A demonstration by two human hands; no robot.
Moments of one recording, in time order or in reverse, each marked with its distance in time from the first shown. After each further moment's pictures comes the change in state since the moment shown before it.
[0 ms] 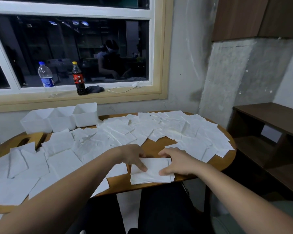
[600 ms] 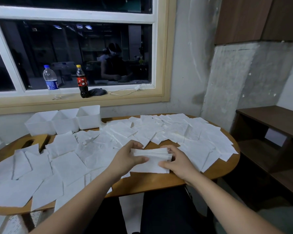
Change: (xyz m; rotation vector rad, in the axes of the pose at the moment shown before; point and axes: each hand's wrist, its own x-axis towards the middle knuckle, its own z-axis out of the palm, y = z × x) left_hand -0.035 -0.014 0.038 -0.714 0.604 0.065; right_hand 0.001 -0.011 0.028 0.751 0.295 -0.031
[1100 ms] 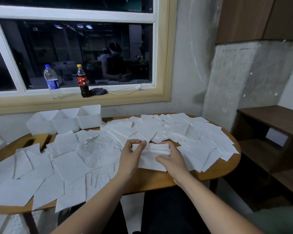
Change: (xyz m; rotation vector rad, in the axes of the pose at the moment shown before) left_hand -0.001 0.007 0.037 -0.335 0.347 -0.053; right_hand 0.002 -0.015 0.035 0.155 0.186 0.010
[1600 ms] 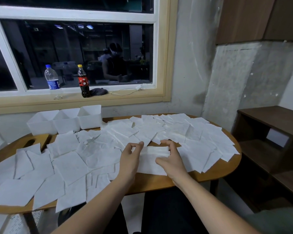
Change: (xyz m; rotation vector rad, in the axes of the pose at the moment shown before) left_hand 0.003 -0.009 0.004 -0.041 0.046 -0.078; right_hand -0.001 0.001 0.004 -0.038 0.004 -0.022
